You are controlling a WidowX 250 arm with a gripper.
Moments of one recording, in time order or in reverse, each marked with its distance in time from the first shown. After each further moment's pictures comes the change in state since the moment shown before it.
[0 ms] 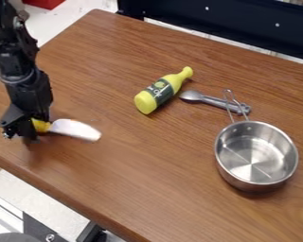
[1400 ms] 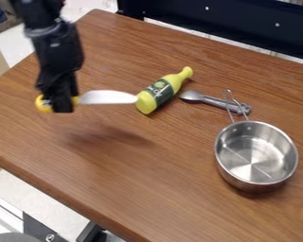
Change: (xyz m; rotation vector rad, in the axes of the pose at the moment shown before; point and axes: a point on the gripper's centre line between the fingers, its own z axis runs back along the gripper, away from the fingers) arm 0.066 0.012 0.073 -0.120 -0.171 0.244
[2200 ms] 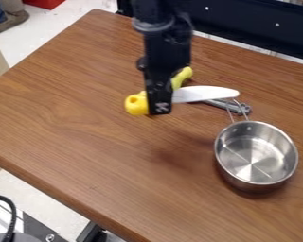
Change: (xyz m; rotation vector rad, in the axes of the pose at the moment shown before) arm 0.128 -0.028 0.004 0.045 -0.029 0.153
